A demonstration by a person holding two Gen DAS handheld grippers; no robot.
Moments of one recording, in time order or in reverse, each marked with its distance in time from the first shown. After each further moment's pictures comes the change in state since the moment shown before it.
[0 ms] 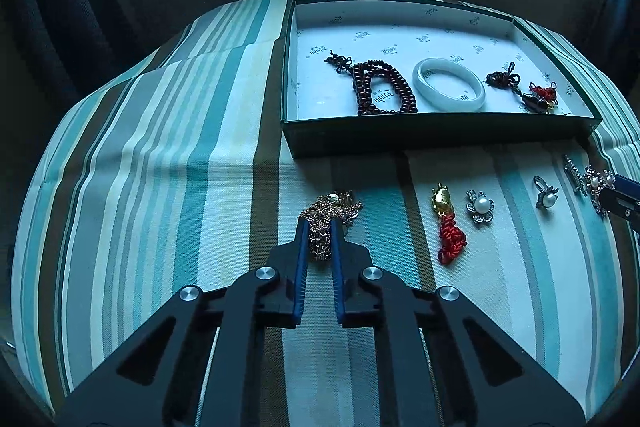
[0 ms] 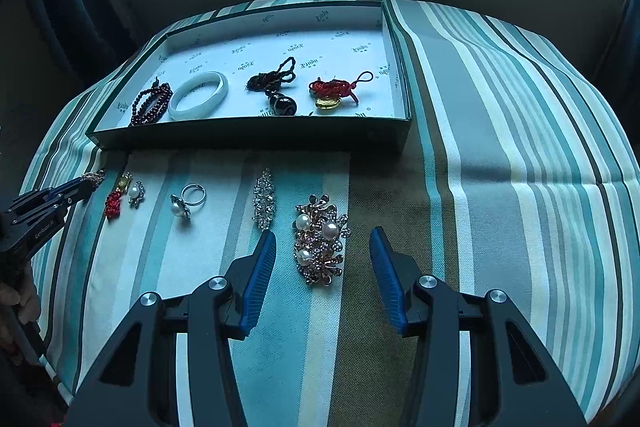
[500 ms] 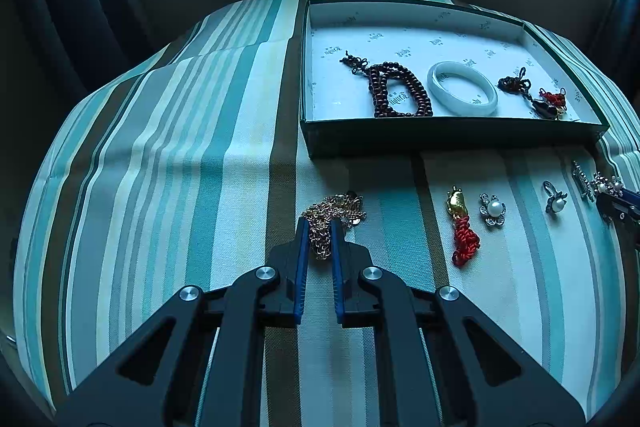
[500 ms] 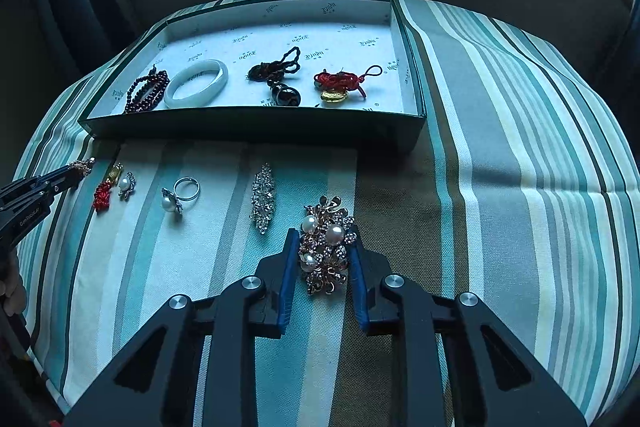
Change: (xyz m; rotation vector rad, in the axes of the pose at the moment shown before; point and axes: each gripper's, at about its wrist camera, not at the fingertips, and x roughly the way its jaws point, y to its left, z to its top) left arm 0.001 0.007 0.000 -0.020 0.002 0.016; right arm 0.010 0.007 -0.001 -0.040 0.008 -0.022
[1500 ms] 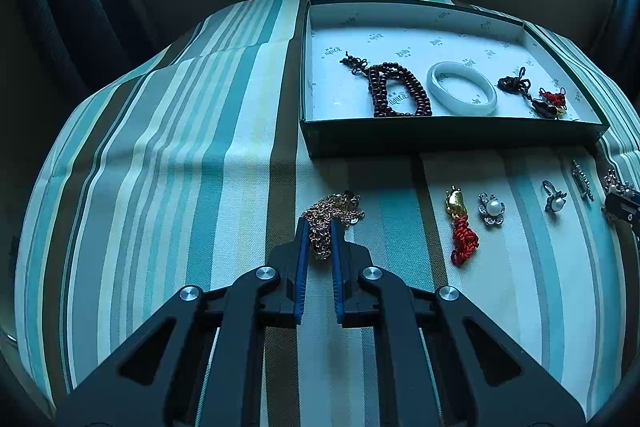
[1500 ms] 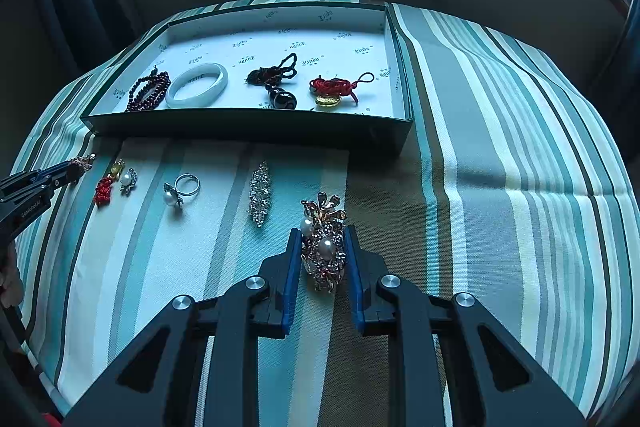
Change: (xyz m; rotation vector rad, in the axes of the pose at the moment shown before) left arm -0.001 -0.001 0.001 0.001 -0.003 0.002; right arm -0.011 0.000 -0.004 -0.014 -0.018 -0.024
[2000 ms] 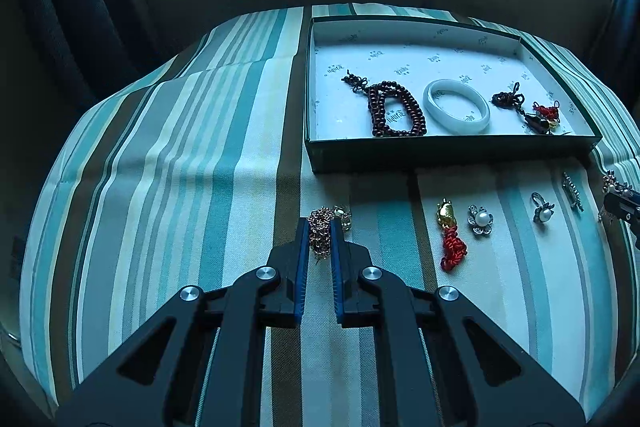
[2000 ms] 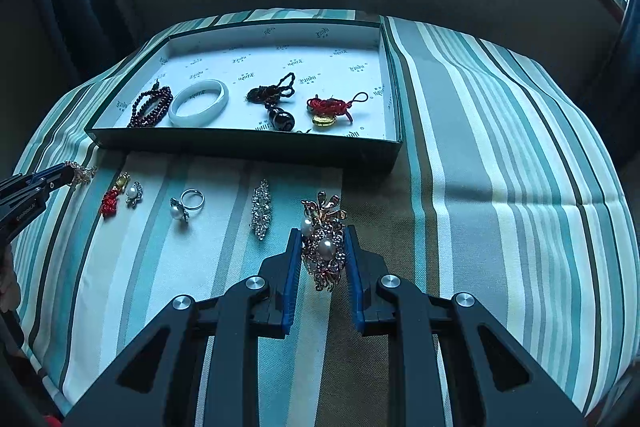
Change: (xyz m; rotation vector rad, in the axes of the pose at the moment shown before) left arm -0.018 0.001 0.003 -0.009 -0.039 0.005; right arm -0.015 0.000 0.008 -0.001 -0.039 -0.014
